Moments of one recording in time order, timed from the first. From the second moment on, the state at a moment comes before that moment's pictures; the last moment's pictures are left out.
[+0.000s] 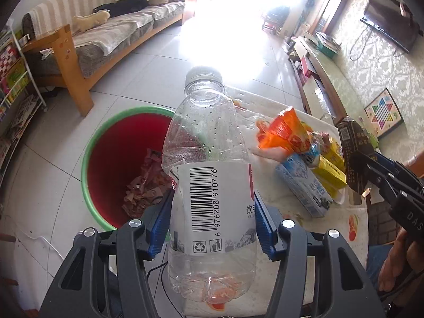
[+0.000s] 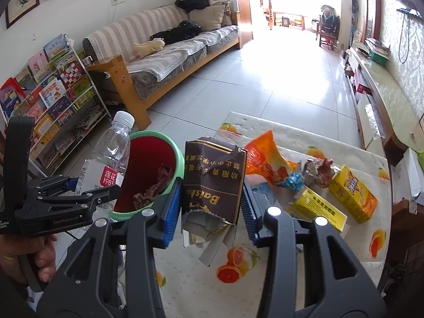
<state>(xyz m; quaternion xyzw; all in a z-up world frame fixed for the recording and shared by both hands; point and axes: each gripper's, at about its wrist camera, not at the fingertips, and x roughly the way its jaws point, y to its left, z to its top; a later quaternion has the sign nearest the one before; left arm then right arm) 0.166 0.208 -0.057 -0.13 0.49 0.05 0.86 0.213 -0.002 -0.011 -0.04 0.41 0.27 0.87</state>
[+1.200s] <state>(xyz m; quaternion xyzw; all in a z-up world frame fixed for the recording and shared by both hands) 0.121 0.364 -0.072 -0.26 0.41 0.17 0.86 0.236 0.201 -0.049 -0.10 0.44 0.39 0.81</state>
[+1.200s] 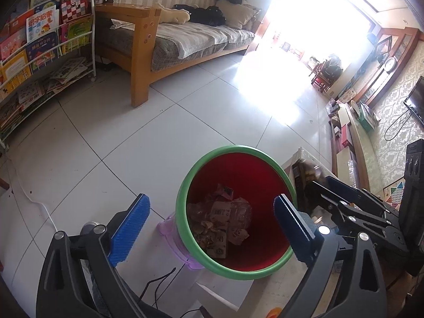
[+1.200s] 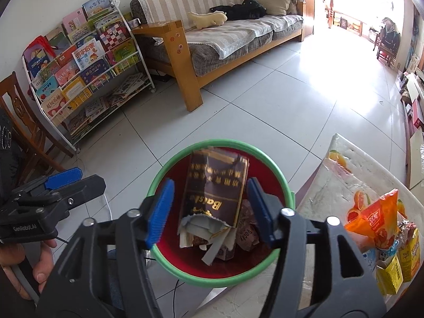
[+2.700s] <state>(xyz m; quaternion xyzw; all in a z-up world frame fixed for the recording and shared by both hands) 0.248 0.035 -0.133 -0.23 0.53 -0.01 0.81 0.253 -0.200 -0.082 -0.03 0.46 0.17 0.87</state>
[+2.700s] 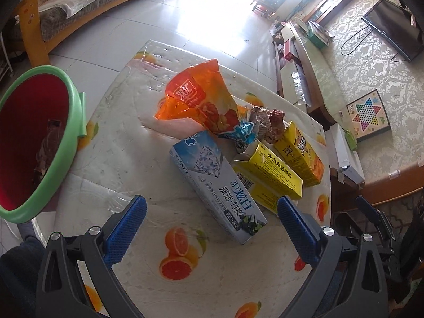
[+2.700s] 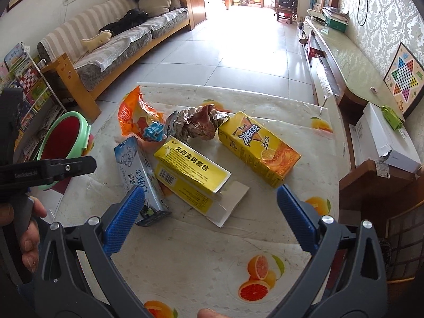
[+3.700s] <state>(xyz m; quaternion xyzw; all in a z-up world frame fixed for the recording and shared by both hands) 0.308 0.029 -0.211 -0.28 0.59 0.09 0.75 0.321 -0.150 -0.177 -0.13 0.52 0.30 0.79</state>
